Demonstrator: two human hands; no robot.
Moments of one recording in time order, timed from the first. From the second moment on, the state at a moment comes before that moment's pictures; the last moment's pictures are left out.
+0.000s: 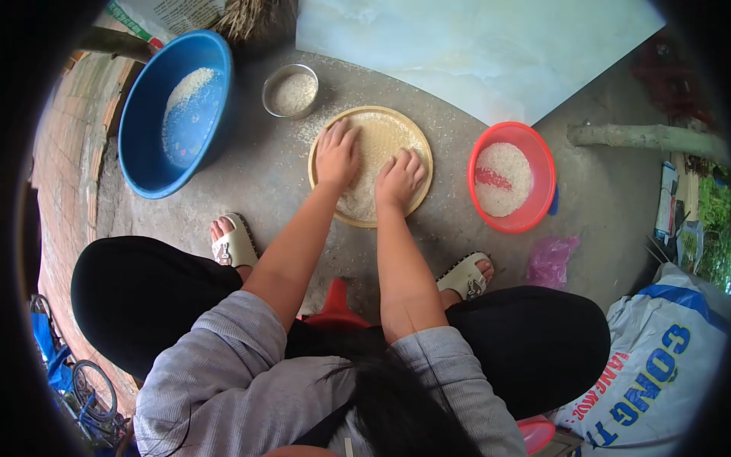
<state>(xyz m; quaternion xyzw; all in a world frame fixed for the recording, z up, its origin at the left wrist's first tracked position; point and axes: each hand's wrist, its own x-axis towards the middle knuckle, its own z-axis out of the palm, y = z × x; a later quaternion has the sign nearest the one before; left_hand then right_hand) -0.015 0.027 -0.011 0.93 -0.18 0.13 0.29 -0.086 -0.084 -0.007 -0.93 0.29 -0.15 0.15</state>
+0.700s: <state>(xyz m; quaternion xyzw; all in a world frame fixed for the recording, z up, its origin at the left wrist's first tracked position) -0.019 0.019 -0.035 0.96 -0.15 0.07 0.21 -0.075 -0.067 -0.008 -0.93 0.08 -0.12 0.34</state>
